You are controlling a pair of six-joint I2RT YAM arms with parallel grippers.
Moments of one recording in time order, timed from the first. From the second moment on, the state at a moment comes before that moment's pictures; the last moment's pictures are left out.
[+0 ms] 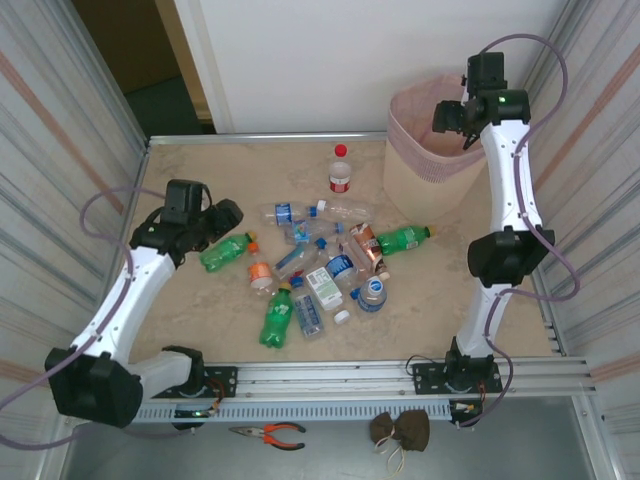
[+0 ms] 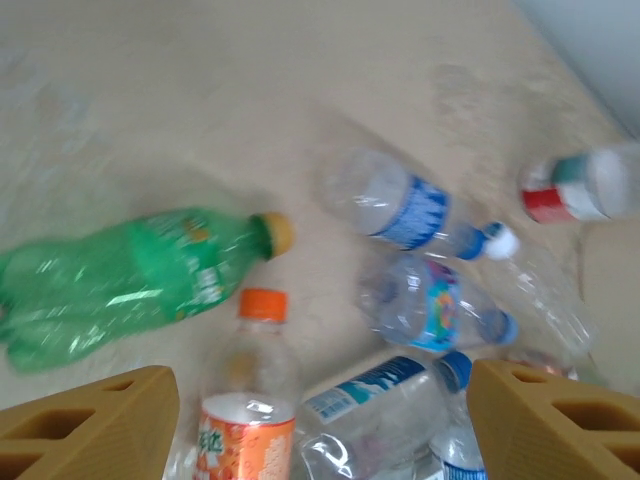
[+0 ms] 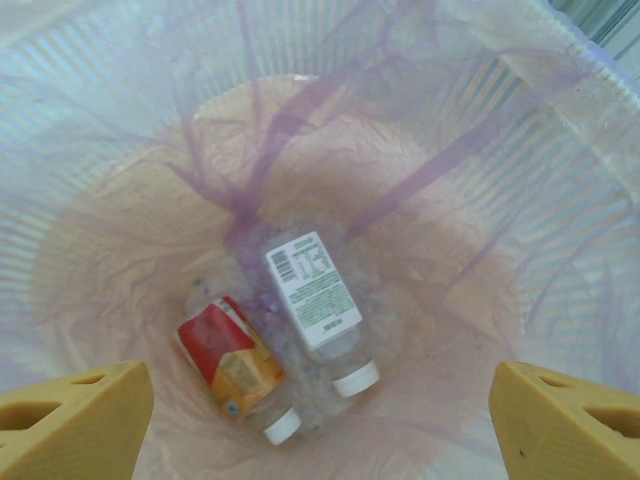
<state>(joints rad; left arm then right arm) -0.20 1.17 1.03 -0.75 0.05 -0.84 0.04 1.97 2.37 -1.21 0.15 0.15</state>
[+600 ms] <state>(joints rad) -0.11 1.29 0.78 -0.65 0.18 -1.60 0.08 1.80 2.14 -1.17 0.15 0.15</state>
